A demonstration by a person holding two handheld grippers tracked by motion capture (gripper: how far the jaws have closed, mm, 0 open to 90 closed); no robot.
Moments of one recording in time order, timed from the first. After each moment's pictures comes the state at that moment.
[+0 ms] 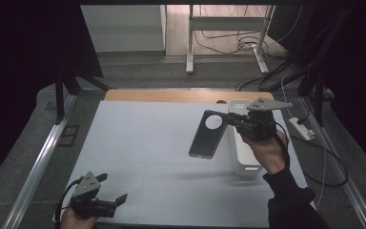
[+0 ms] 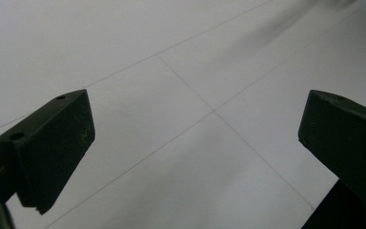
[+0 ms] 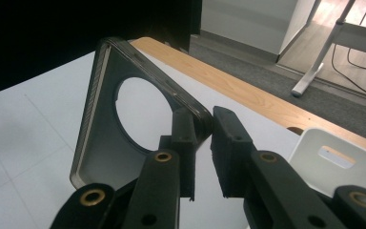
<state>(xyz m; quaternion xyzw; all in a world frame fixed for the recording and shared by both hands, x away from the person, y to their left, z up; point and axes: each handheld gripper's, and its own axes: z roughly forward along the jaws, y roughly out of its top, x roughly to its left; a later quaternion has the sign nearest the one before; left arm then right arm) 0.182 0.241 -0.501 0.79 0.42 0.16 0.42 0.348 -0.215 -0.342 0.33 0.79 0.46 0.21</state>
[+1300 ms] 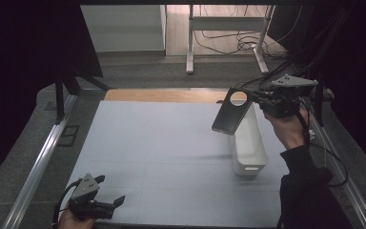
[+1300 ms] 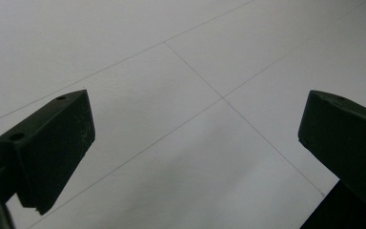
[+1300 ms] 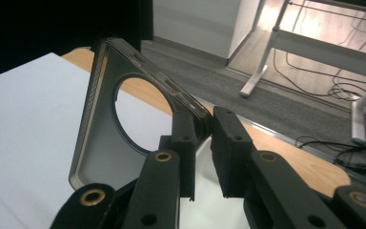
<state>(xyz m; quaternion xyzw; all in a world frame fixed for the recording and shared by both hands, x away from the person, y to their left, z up) 0.180 0.242 -0.505 0.80 0.42 0.16 0.40 0.400 -0.270 -0.313 0.37 0.77 0.44 0.28</state>
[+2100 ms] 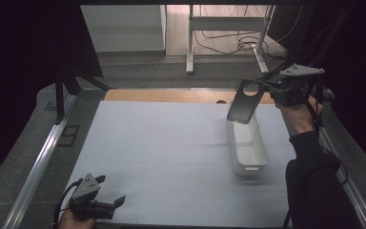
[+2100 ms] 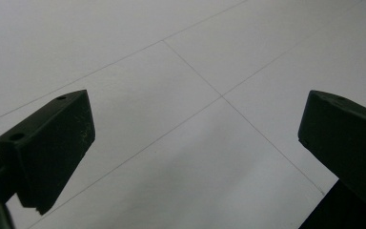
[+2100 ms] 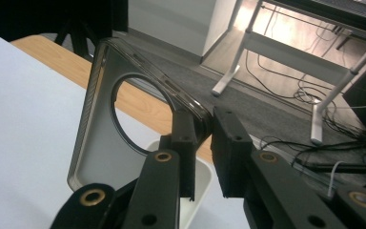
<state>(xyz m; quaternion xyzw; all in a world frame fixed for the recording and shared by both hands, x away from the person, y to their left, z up) 0.181 0.241 -0.505 0.80 0.42 0.16 0.40 0.437 -0.298 -0.308 0.37 0.77 0.40 0.33</state>
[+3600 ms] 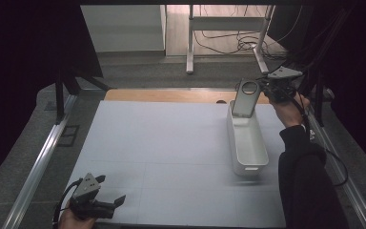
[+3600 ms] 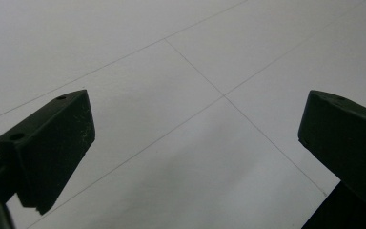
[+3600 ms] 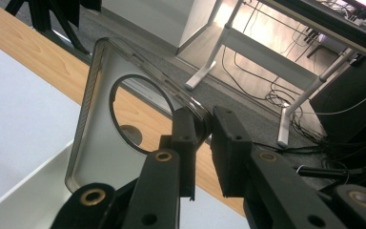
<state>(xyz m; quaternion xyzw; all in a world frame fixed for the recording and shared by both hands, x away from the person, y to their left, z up) 0.182 0.242 -0.505 0.80 0.42 0.16 0.40 0.500 -0.303 -0.361 0.34 0.78 0.36 0.38</state>
